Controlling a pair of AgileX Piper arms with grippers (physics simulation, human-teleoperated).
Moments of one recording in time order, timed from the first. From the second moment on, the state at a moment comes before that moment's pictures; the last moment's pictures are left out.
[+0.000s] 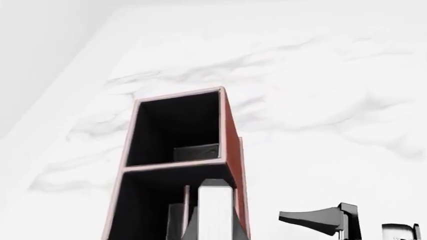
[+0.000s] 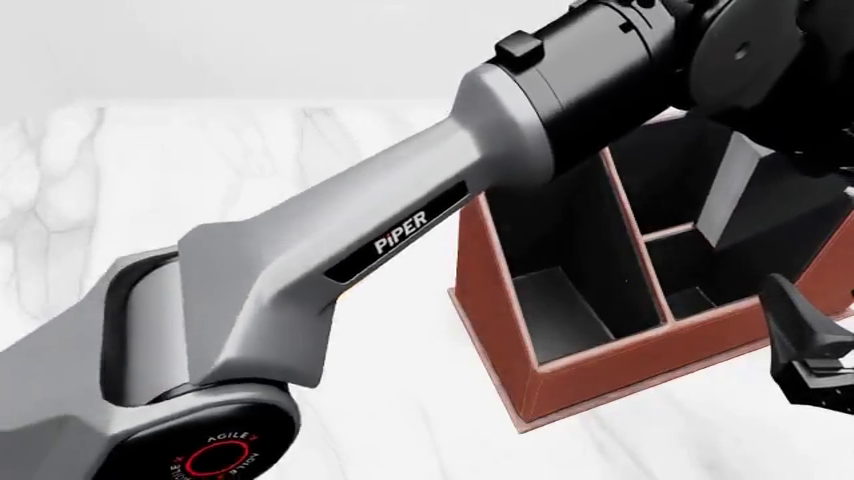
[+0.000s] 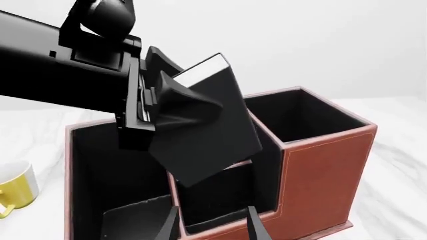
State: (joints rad) left arm -1.13 2.34 -2.61 0.79 0.25; right arm 0.03 0.27 0.00 -0.21 0.05
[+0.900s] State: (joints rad) left arm -1.10 2.47 -2.82 0.94 0.21; right arm 0.03 0.24 0.00 -0.18 0.06
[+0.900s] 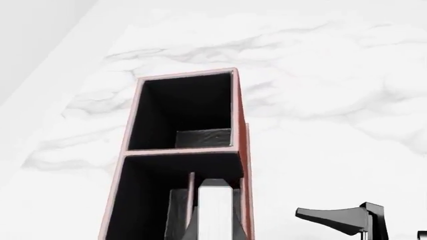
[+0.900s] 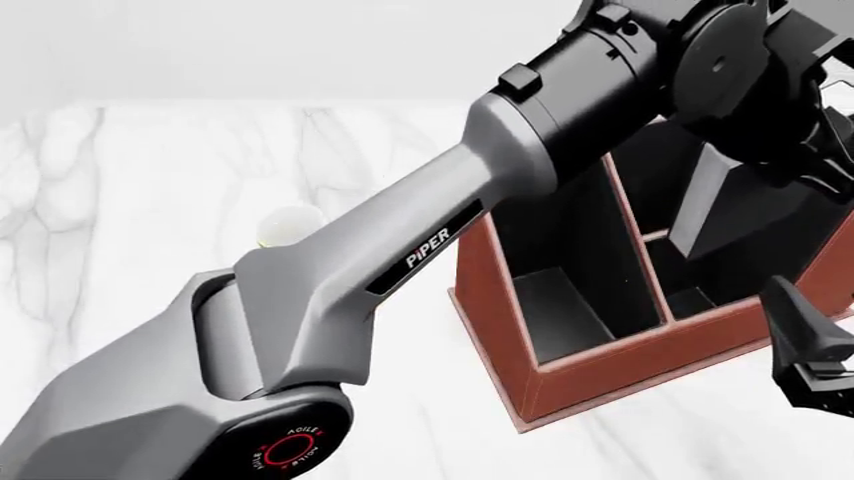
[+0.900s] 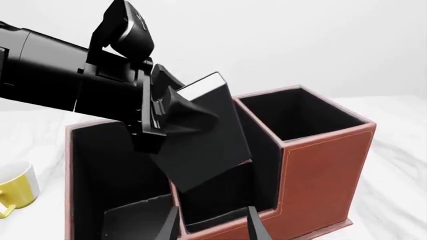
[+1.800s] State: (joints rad) left arm -1.09 2.43 -2.19 0.33 0.18; right arm 0.03 0.23 0.00 -0.17 0.06
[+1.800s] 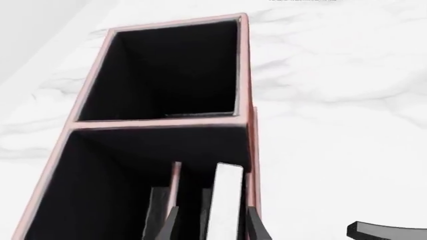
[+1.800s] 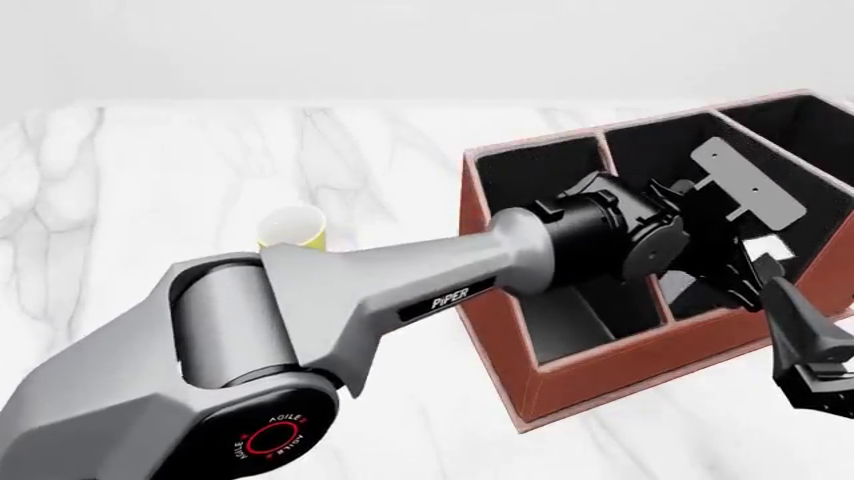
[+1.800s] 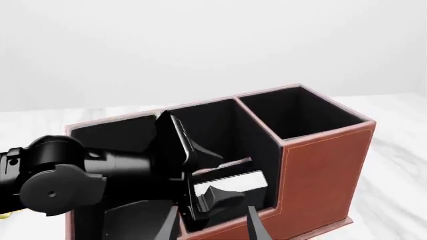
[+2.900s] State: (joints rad) left arm -1.00 2.04 -1.96 0.39 0.33; right arm 0.02 0.28 0.00 -0.21 0.05
